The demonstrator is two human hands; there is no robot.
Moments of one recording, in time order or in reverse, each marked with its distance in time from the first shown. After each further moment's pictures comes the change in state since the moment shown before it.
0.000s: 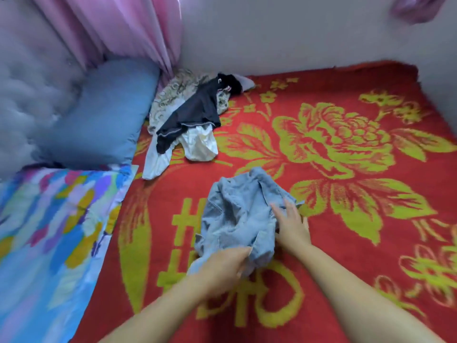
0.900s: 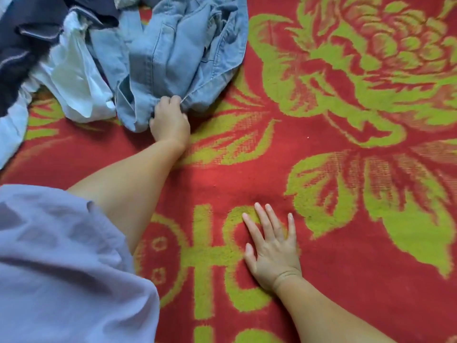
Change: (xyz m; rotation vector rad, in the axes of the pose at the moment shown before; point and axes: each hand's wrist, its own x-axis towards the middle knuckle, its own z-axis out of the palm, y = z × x) left_hand 0.454 -0.229 0.012 0.148 0.559 -0.498; right_hand 0.178 0.099 0.195 -0.250 0.304 -0.153
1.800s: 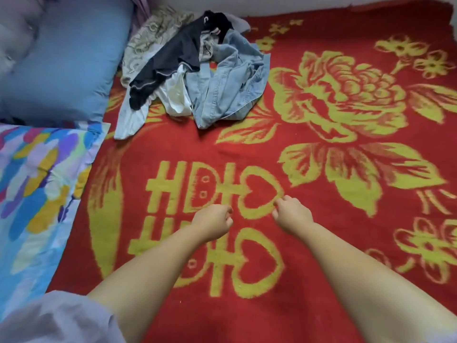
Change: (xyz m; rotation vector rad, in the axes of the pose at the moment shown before) left_hand -0.377 -0.006 -0.175 0.097 -0.668 0.171; right_hand -0.101 0.008 -0.179 0.161 -0.467 0.112
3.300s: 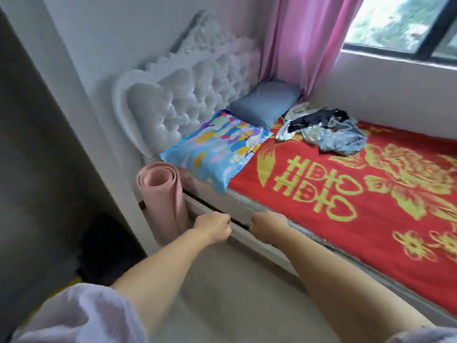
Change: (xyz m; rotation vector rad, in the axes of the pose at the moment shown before) left_hand -0.789 -0.168 0.208 -0.036 0.455 -0.348; right_hand -0.693 -0.373 0.165 -0.479 0.094 -0.627
